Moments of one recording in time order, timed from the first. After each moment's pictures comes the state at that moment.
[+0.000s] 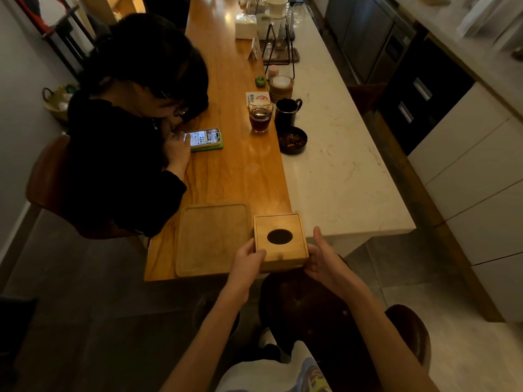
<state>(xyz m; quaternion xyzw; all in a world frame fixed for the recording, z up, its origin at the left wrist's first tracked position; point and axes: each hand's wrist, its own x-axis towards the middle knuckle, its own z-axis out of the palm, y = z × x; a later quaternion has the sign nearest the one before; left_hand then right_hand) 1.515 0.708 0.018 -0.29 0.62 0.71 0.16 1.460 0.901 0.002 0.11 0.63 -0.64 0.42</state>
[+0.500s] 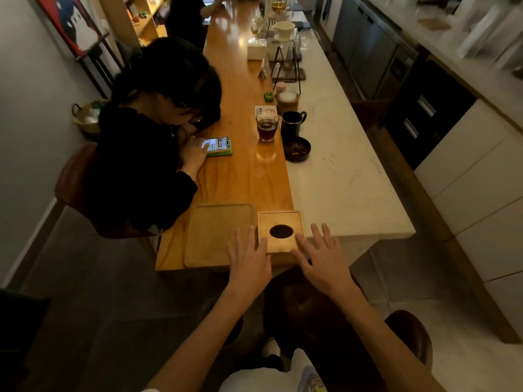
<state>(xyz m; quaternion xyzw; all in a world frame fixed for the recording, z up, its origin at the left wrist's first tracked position) 1.544 0.718 0.013 -0.07 0.98 0.15 0.08 1.486 0.901 -0.004 -0.18 0.97 -0.10 0.11</state>
